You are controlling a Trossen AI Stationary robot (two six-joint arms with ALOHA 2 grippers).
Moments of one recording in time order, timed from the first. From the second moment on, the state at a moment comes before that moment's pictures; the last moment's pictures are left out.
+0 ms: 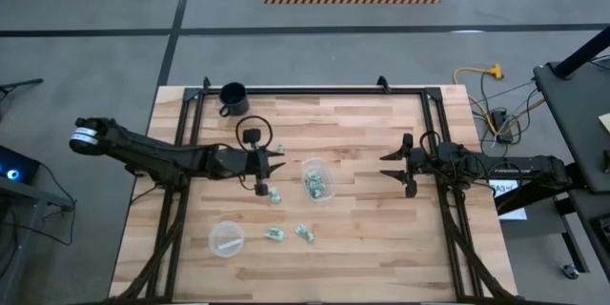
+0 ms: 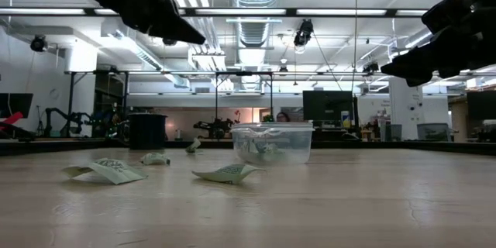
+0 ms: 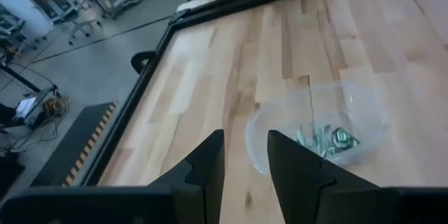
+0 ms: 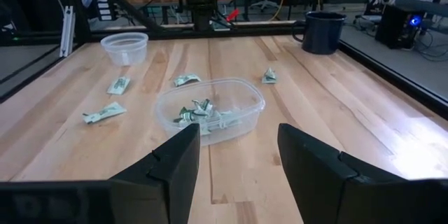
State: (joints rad) left arm -0.14 1.14 0.65 0.09 -0.45 0.19; right arm -0.07 0.19 0.01 0.01 -0.02 0.05
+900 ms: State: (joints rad) left arm 0.16 1.14 0.67 -0.06 -0.36 -0.27; right arm -0.07 0.19 0.01 0.01 -0.02 0.05
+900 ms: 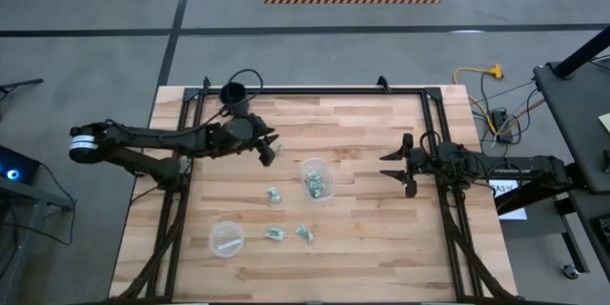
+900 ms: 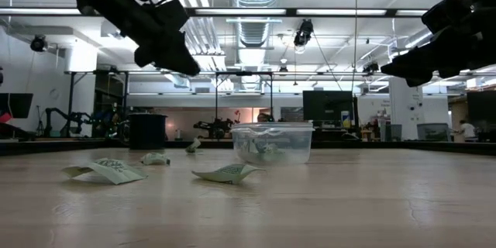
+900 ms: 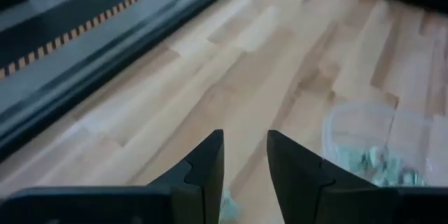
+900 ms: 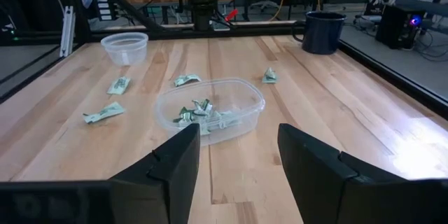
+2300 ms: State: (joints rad) left arm 0.16 1.25 0.65 -0.01 -0.39 -0.20; right arm -0.07 0.19 0.01 0.01 -0.02 0.05
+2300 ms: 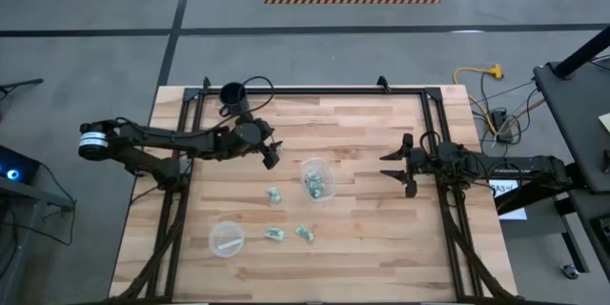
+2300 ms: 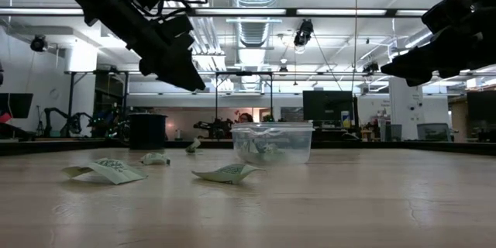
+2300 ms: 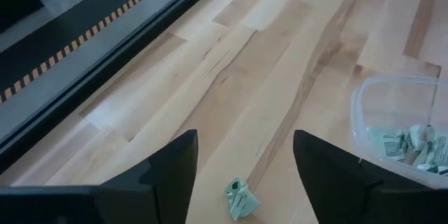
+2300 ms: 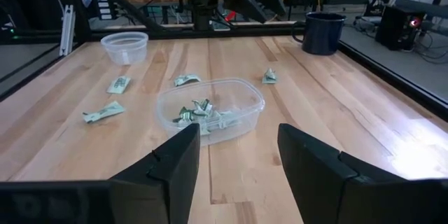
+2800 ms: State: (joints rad) left arm 0.17 1.31 0.63 -0.02 -0.38 -0.33; right arm -0.07 0.19 0.01 0.01 -0.02 0.04
